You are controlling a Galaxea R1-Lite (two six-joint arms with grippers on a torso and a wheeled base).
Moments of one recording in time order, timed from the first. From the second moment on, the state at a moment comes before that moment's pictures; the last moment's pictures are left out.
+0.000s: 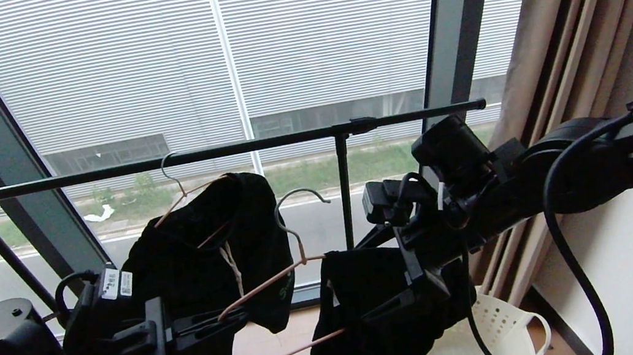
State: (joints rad) left arm -0.21 1.79 -0.10 -1.57 -0.94 0.08; right arm 0.58 1.96 -1.33 0.30 0.65 -0.65
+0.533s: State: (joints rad) left arm -0.21 1.80 -0.11 -1.57 -0.94 0.07; right arm 0.58 1.96 -1.32 0.30 0.66 -0.65
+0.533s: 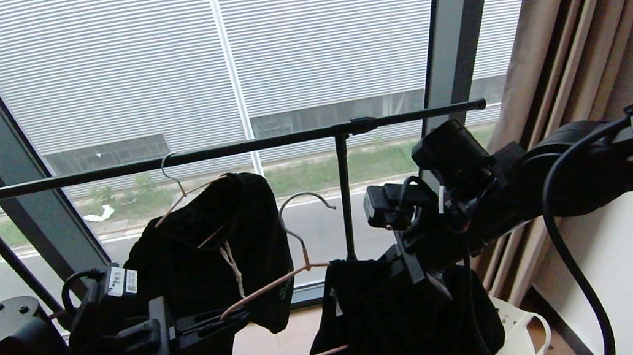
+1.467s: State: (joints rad) left arm -0.07 1.76 -0.10 -1.57 -0.93 0.02; right arm 0.55 1.90 -1.29 0.30 0.65 -0.60
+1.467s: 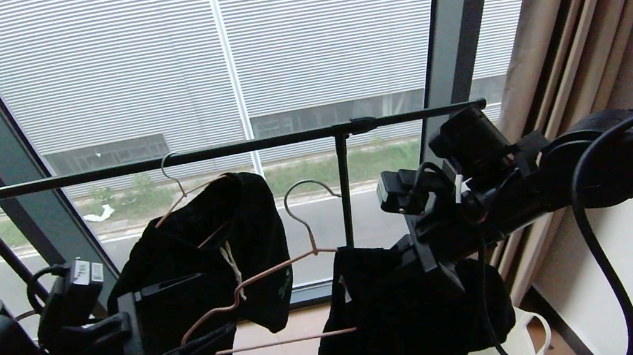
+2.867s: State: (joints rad) left arm -0.62 1.86 -0.41 -0.97 -0.16 -0.34; right arm 0.47 1.83 -1.13 -0.02 0.55 -0.34
